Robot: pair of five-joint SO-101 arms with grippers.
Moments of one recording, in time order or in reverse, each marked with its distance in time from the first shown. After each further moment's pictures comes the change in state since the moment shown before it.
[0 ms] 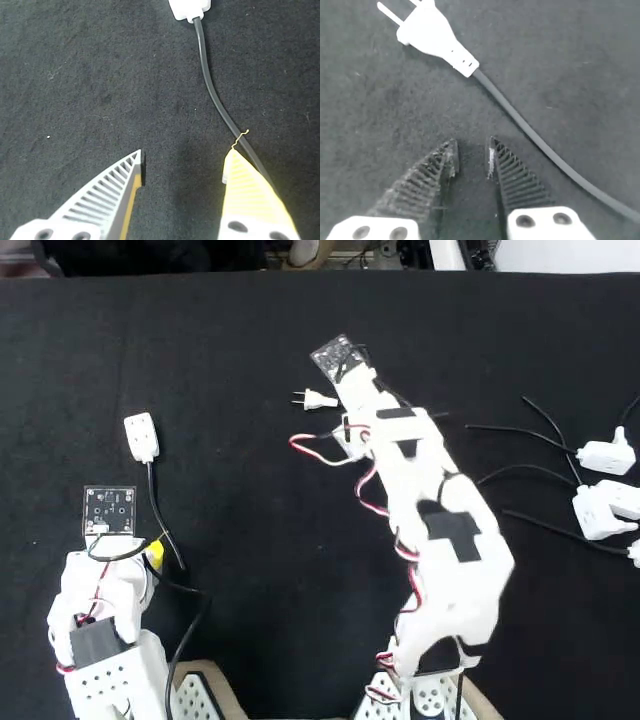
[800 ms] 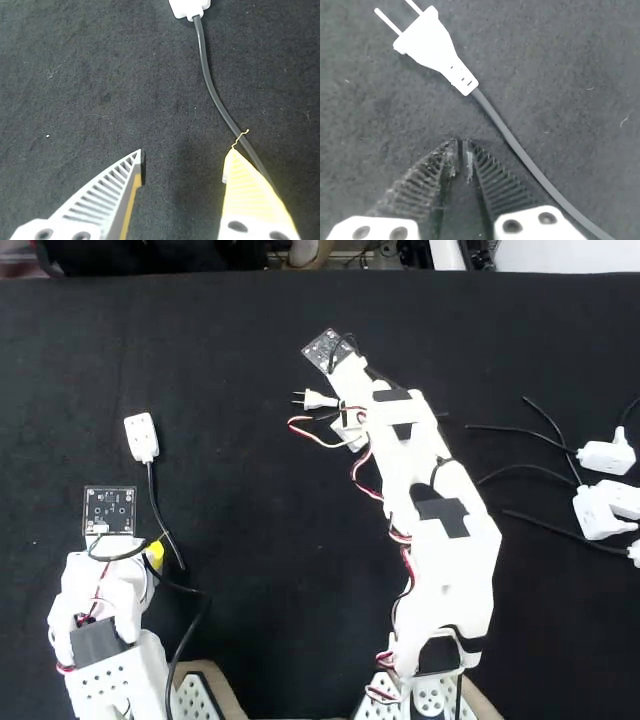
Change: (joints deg) left arm 0.0 0.0 0.3 0.0 0.0; right arm 0.1 7.7 -11.8 6.8 5.3
